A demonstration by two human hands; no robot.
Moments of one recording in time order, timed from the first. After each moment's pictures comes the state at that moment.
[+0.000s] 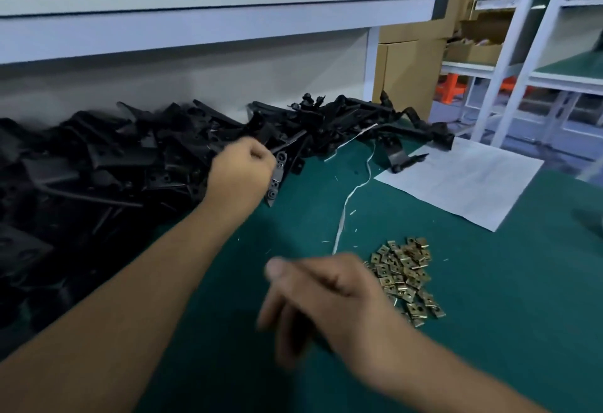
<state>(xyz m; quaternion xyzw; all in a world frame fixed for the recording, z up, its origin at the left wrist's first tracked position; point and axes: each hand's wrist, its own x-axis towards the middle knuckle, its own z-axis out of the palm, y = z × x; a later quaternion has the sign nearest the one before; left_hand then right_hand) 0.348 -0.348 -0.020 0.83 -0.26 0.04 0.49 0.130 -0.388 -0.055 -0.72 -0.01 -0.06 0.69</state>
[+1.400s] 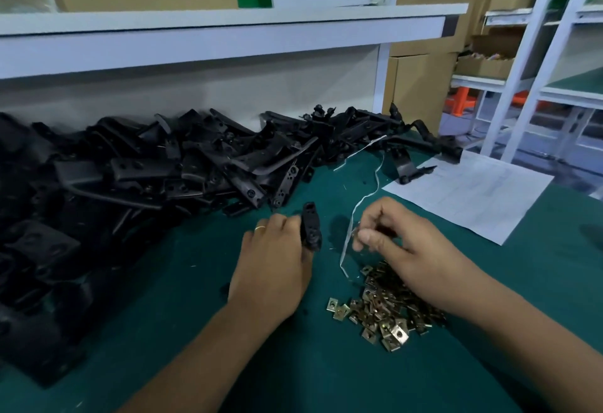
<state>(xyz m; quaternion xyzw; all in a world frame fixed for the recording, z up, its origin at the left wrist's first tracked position) 0.267 -0.319 -0.081 0.89 -0.39 0.13 0.21 0.130 -0.498 -0.056 -0.90 0.02 -0.20 0.39</state>
